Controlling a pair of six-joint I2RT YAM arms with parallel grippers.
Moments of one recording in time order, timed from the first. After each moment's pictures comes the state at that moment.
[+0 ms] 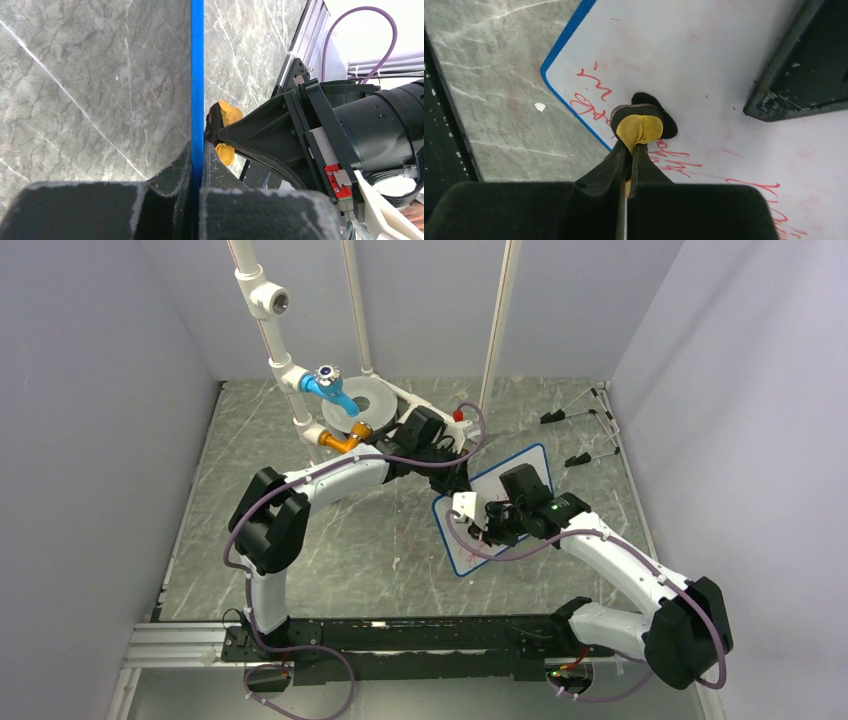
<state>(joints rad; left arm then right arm) -0.76 1.90 1.49 -0.30 0.68 -0.34 0.52 1.11 0.76 -0.65 -0.39 -0.85</state>
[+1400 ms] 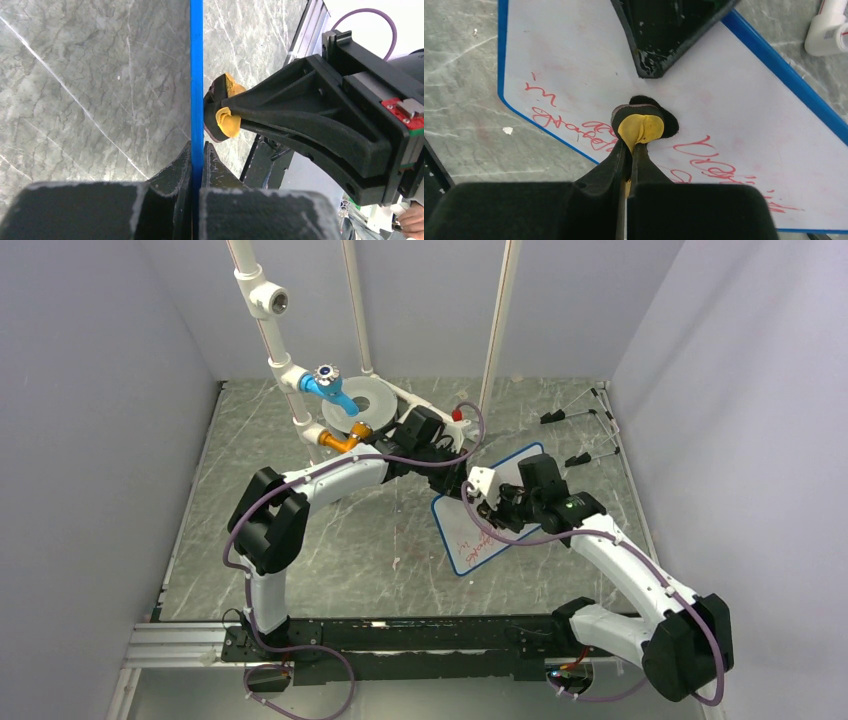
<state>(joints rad) -0.75 1.90 1.48 -0.29 0.68 -0.34 0.42 1.07 0.76 -0.55 -0.36 -0.71</state>
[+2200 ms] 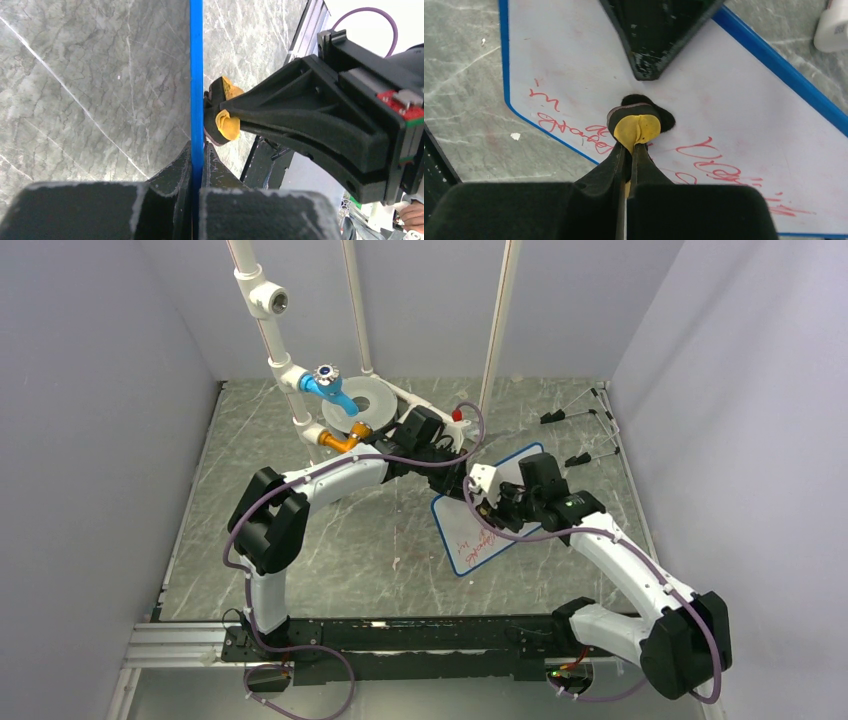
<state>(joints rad) -0.75 1.90 1.48 -0.30 0.68 -0.33 0.42 1.08 0.77 -0.55 -0.40 -0.69</state>
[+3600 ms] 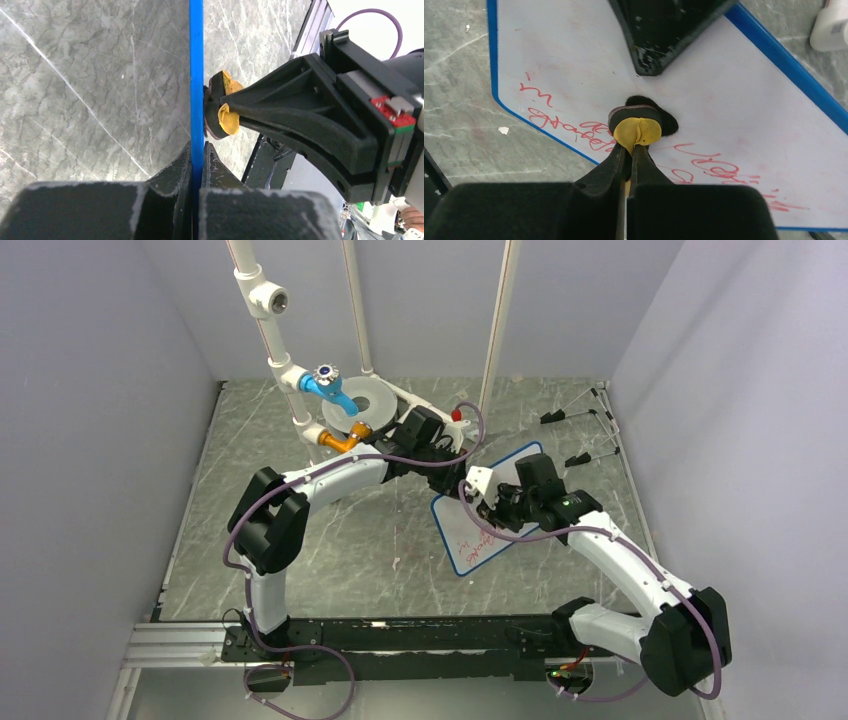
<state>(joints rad) -0.75 1.90 1.48 -0.30 0.67 -0.33 0.44 1.10 0.77 -0.55 -0.34 -0.72</state>
